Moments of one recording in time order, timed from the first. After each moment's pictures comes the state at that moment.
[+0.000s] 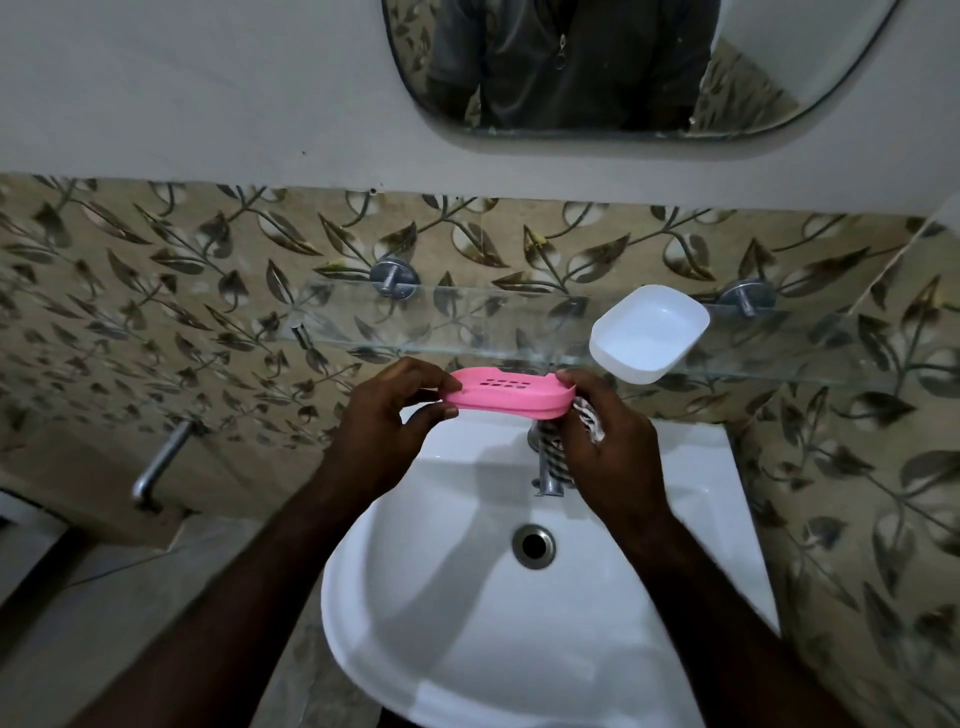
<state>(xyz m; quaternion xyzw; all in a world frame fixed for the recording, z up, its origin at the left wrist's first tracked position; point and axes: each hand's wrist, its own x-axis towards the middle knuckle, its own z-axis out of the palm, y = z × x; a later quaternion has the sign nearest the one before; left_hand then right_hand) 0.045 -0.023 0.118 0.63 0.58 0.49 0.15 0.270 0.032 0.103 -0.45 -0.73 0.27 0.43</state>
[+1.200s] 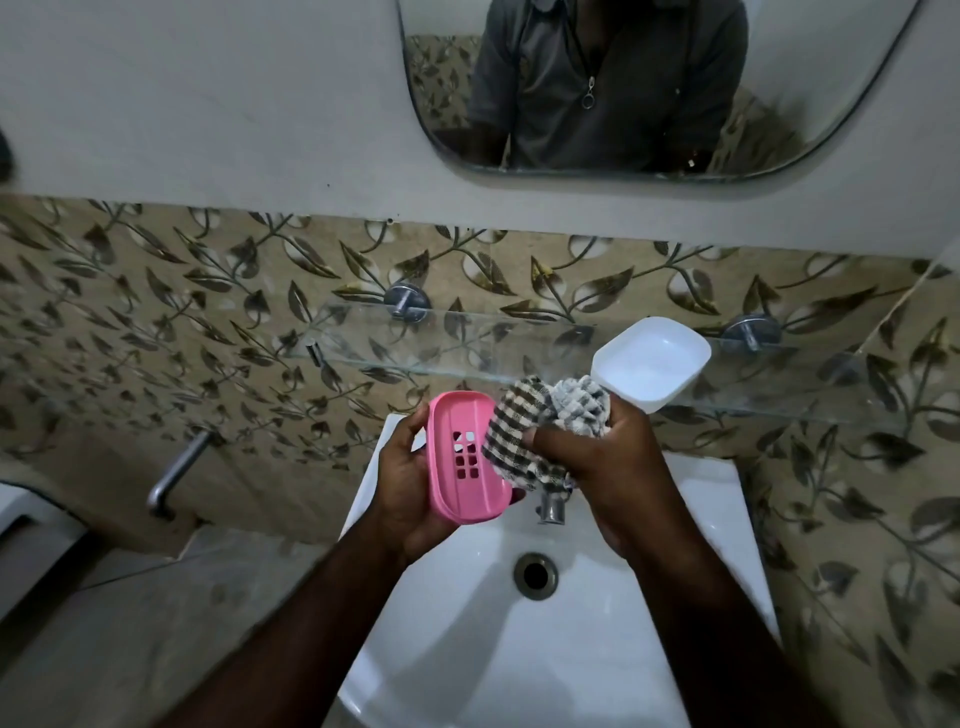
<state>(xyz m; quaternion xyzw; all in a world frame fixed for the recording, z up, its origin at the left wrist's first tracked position) 0.093 -0.029 0.107 0.09 0.31 0.61 0.72 0.266 0.022 0.158 -0.35 -0.53 0.64 0.43</state>
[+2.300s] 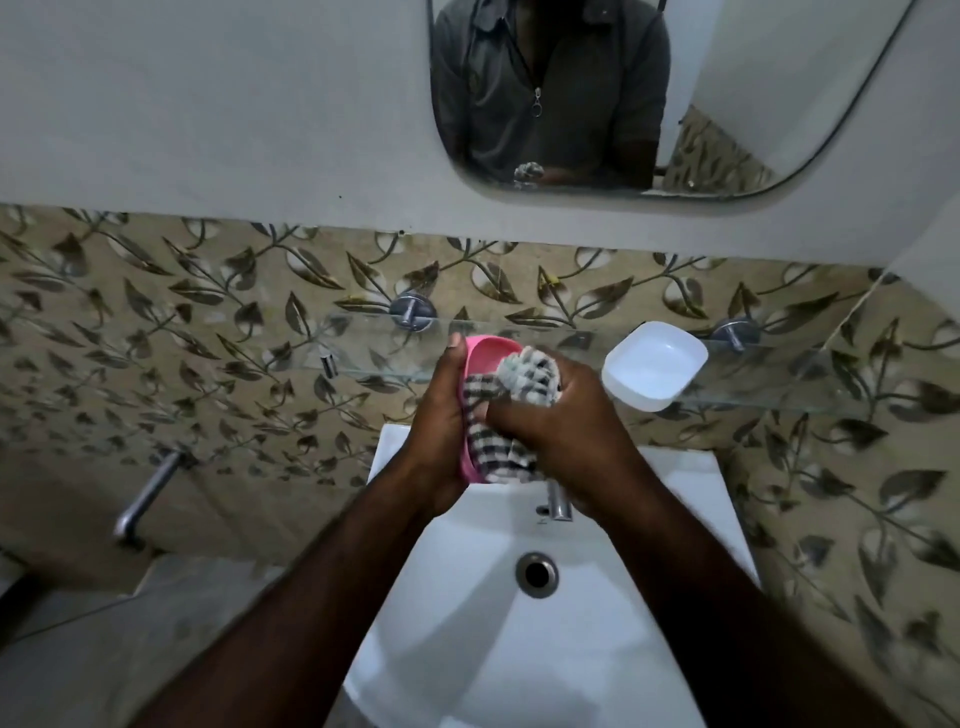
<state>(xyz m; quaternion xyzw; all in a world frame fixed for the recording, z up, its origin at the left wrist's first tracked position) 0.085 -0.022 0.183 0.25 0.39 0.60 0.65 0.203 -0.009 0.214 -0.43 -0.62 0.53 0.39</state>
